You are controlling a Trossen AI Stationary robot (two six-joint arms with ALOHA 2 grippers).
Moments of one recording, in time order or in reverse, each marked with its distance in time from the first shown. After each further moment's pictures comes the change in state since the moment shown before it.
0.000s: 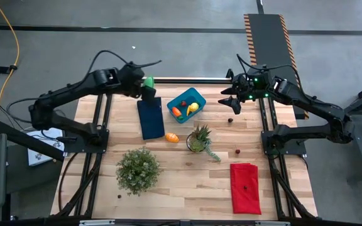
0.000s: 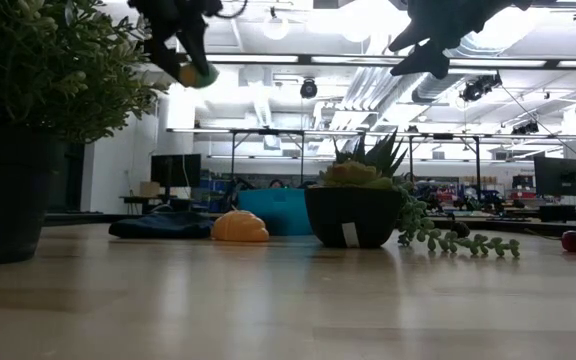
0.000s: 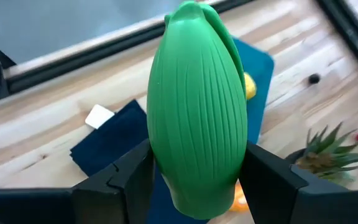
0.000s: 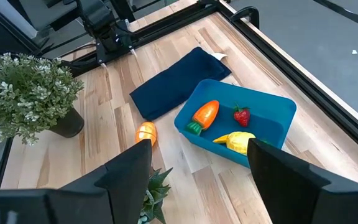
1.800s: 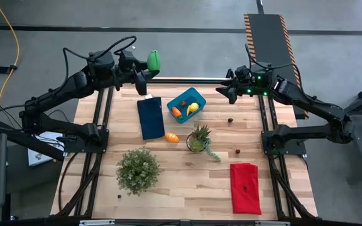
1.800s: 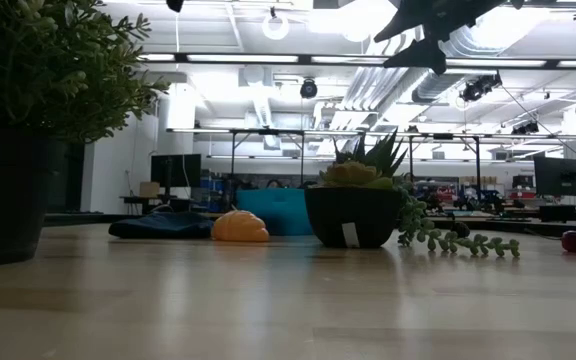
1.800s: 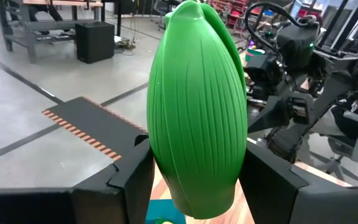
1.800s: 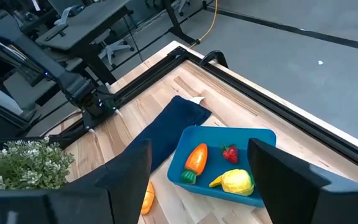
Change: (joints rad) left arm -0.022 -0.138 0.000 0.604 0.122 0.401; right arm -0.002 0.000 0.000 0.167 0.142 0.244
